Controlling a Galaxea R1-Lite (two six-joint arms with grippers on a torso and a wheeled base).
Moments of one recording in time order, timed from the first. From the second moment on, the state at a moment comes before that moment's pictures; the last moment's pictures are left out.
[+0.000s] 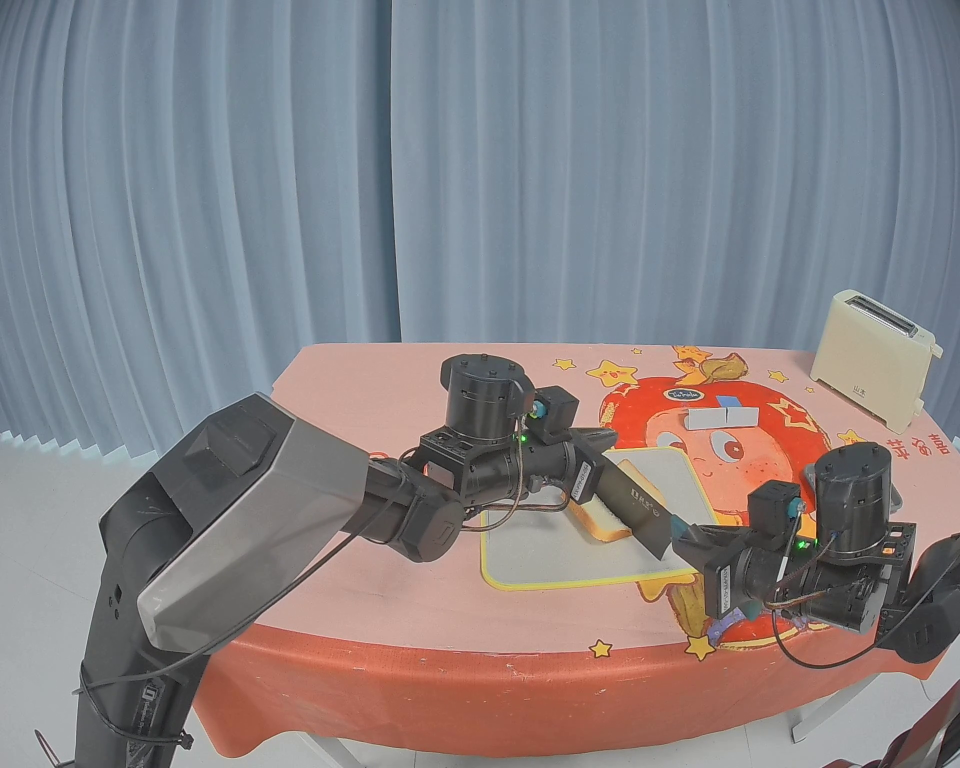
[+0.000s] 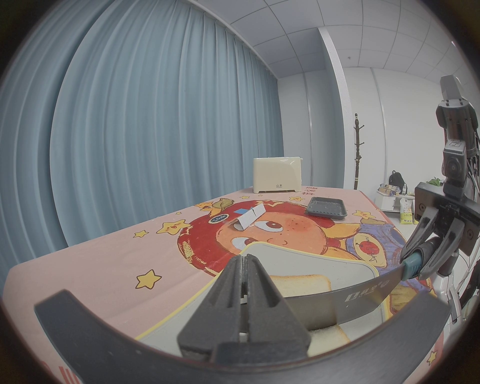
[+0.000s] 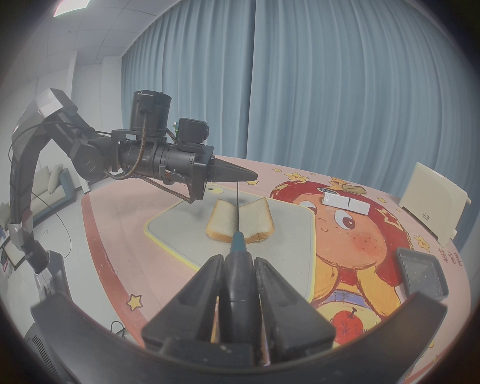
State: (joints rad) left arm -0.65 2.46 -1.59 -0.63 -0.35 0.12; right arm 0.59 1.65 -0.42 -0.70 -0.13 0.03
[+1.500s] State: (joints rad) left arm -0.67 2.39 -1.60 -0.64 -0.35 0.11; right arm 0.59 1.65 -0.43 -0.70 -0.13 0.03
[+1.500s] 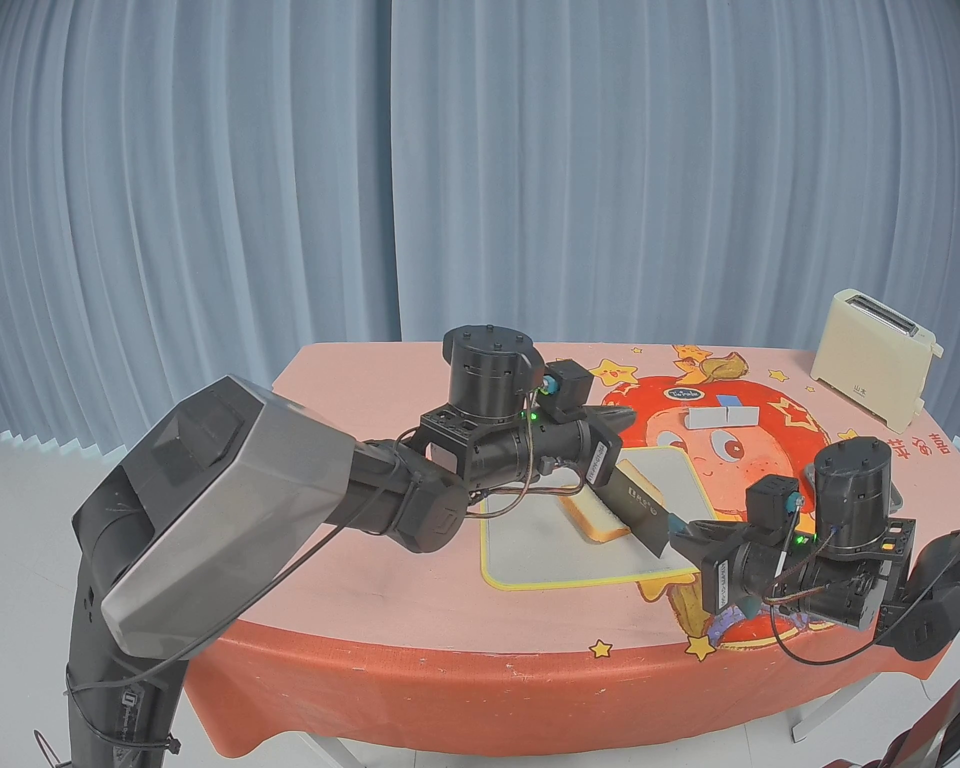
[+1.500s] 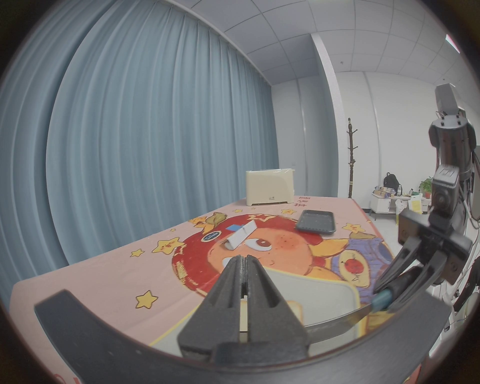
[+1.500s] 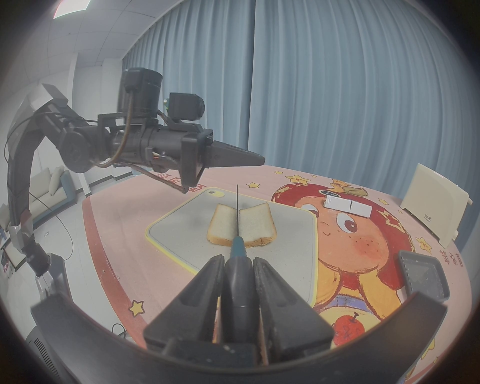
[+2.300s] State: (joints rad) left arm -0.68 2.43 -1.51 -0.70 -0.35 0.12; right arm 0.59 1.65 -0.44 -0.70 -0.13 0.04
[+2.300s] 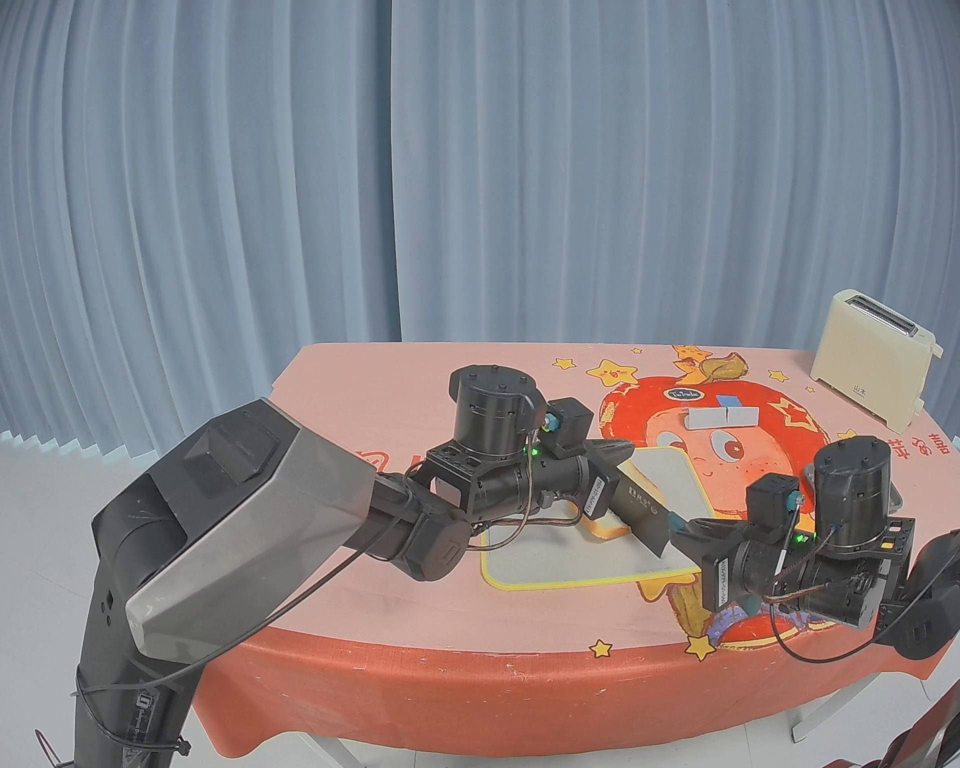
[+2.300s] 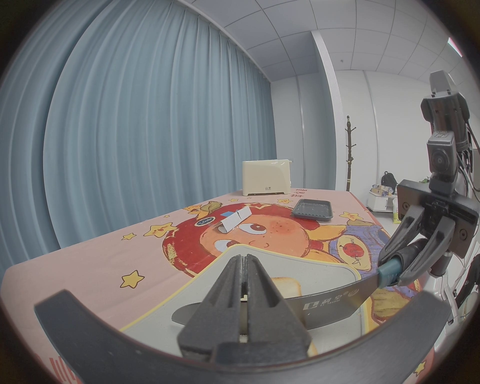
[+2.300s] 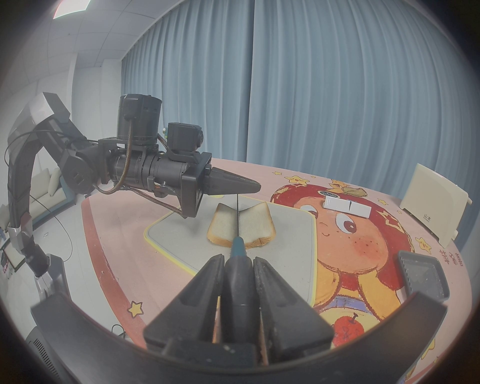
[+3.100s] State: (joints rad) left arm -0.69 2.42 -1.50 -0.69 -0.35 0.12; right arm 0.58 1.65 -0.45 -0.70 -0.13 0.04
